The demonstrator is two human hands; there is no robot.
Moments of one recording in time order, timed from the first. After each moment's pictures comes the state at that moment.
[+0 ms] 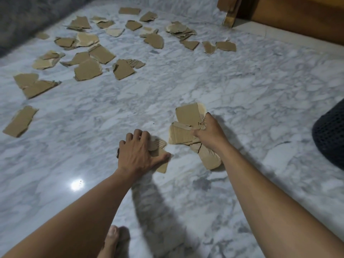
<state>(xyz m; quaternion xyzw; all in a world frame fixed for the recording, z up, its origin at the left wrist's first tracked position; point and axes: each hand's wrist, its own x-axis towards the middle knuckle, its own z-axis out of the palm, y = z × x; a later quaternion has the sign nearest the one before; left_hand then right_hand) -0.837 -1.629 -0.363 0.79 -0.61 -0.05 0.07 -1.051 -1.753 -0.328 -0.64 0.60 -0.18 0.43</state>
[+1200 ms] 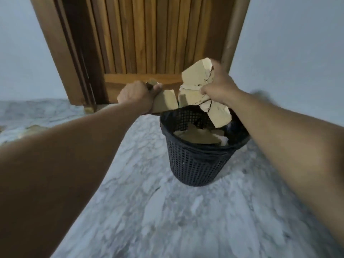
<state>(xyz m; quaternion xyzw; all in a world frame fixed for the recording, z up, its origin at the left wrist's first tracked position) -1.225 -1.886 -0.046 0.56 -0.76 -0.14 0.29 -1.444 -1.803 -0.004 -0.55 0.74 -0.38 0.11</state>
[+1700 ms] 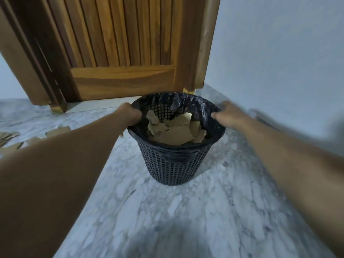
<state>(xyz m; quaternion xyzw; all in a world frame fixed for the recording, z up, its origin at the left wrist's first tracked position) -1.302 -1.896 -0.107 0.61 -0.67 -0.37 0.19 -1.565 -1.754 -0.094 -0.41 0.85 -0.26 0.20</state>
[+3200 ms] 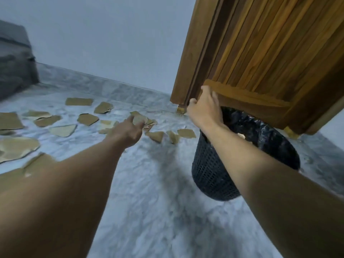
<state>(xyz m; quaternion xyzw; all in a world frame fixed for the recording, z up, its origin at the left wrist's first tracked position) -0.713 -2.031 -0.183 0.69 -0.63 -0.28 0.21 -0.920 -2.018 -0.082 -0.61 0.73 -0.31 0.02</state>
